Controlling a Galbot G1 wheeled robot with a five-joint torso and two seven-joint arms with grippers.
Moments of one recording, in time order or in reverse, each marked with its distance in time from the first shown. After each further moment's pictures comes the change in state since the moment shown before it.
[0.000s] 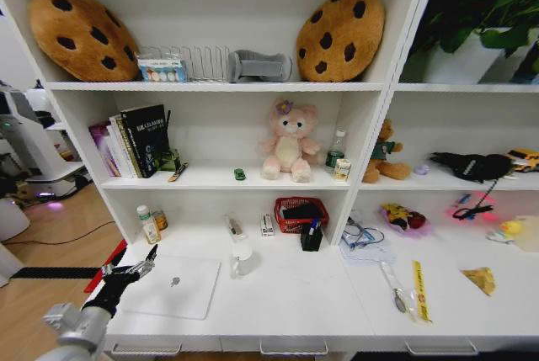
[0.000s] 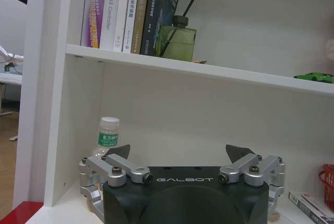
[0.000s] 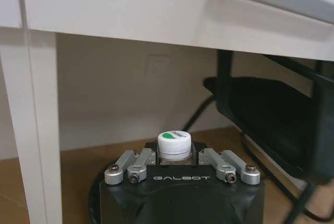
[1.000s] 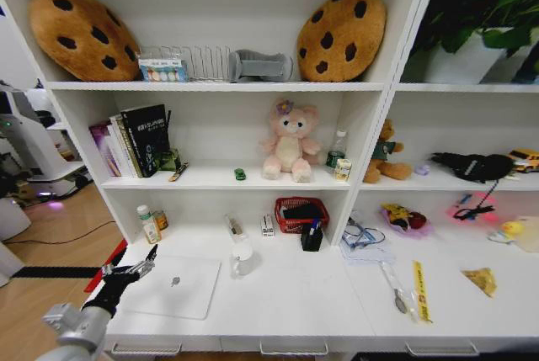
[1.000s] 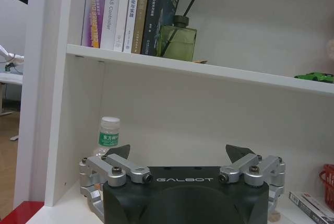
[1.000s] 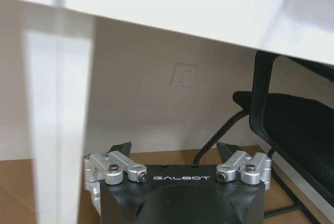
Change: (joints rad) left arm 0.000 0.000 0.000 0.000 0.000 0.000 0.000; right arm 0.110 -0.027 -0.088 -0.156 -0.043 0.087 -0.018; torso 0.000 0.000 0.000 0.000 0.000
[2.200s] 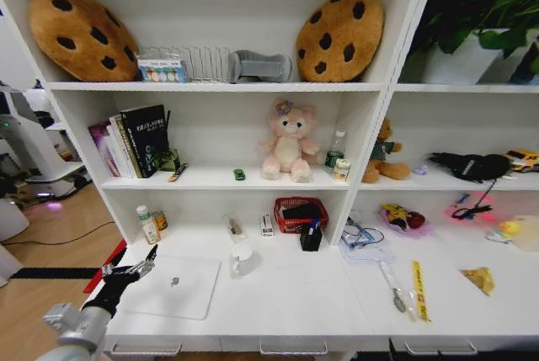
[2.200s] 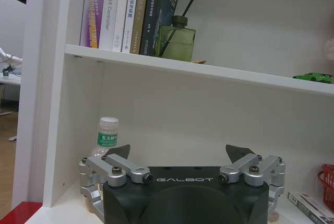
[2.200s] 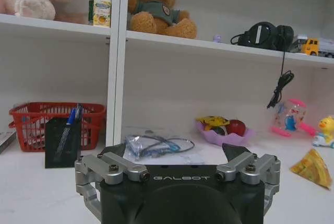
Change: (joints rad) left arm 0.000 0.000 0.000 0.000 0.000 0.000 0.000; right arm -0.820 -0.054 0.325 1.387 0.135 -0.190 -0.025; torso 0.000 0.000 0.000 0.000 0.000
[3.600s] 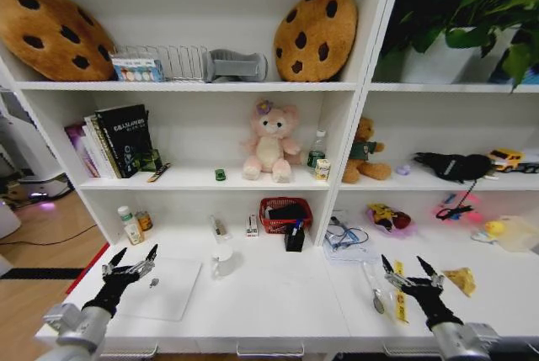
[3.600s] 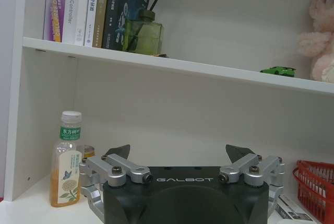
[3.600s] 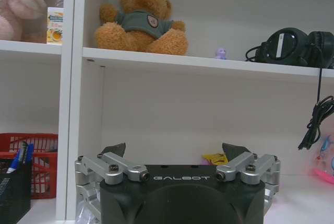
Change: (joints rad) left arm 0.000 0.000 0.000 0.000 0.000 0.000 0.000; right arm 0.356 -0.236 0.136 -0.182 0.258 -0.173 -0.227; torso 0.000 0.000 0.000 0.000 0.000
